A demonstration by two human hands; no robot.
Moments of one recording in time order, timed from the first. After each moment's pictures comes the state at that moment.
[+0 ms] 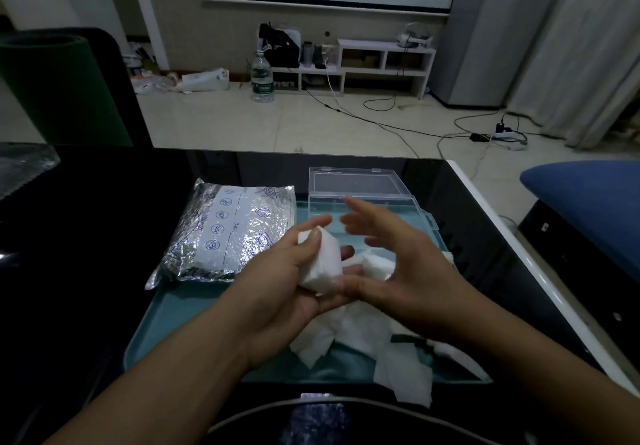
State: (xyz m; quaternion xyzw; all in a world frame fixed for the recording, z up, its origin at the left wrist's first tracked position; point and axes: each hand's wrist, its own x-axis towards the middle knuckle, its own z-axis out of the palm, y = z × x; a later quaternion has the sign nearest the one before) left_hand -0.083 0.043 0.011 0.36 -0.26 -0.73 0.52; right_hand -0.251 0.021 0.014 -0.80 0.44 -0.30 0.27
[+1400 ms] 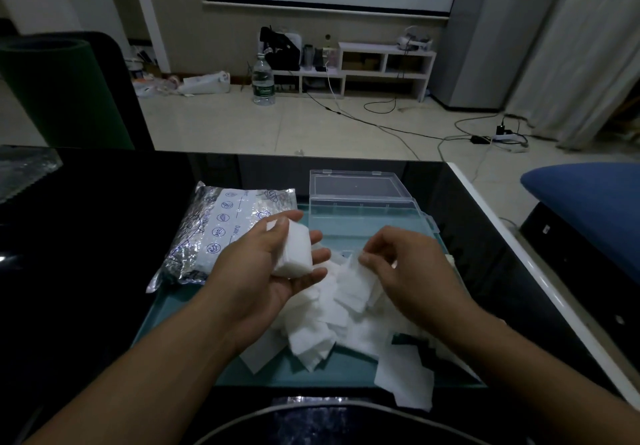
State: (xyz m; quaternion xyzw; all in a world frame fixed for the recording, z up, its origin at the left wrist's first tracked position) left_hand -0.068 0.033 0.013 0.42 -0.25 -0.66 0.58; right_hand -0.252 0.003 -0.003 -0.73 0.59 -0.28 0.18
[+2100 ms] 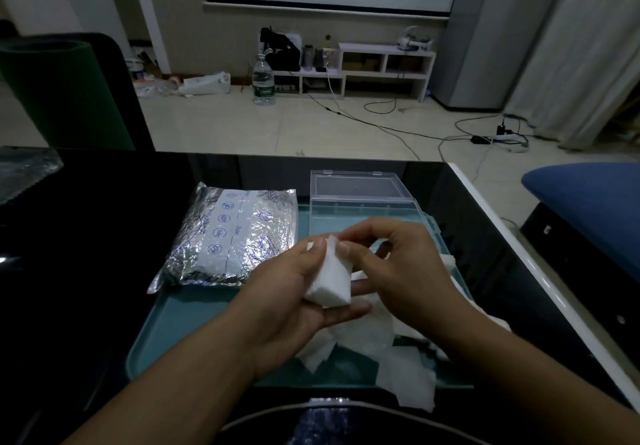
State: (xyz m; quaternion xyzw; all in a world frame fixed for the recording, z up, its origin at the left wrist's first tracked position) left_hand -0.087 0.050 0.014 0.36 -0.28 -0.75 0.47; right_hand -0.232 0.013 0.011 -0.73 0.48 -0.40 0.29
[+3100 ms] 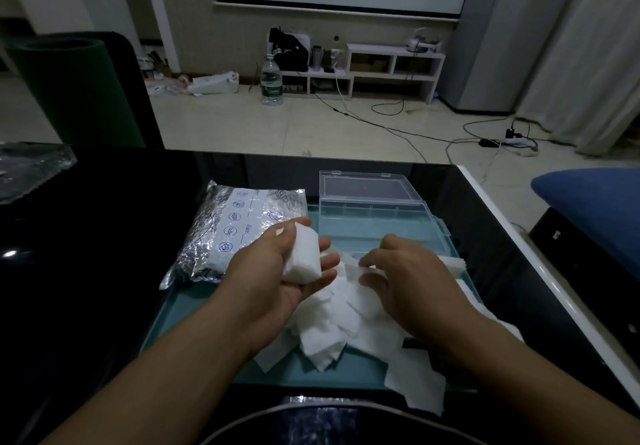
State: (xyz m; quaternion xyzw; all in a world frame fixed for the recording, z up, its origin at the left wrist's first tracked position) left_hand -0.066 0.034 0.009 0.42 -0.20 -0.67 0.58; right_hand -0.241 0.007 -0.008 -0.83 0.53 -0.15 0.03
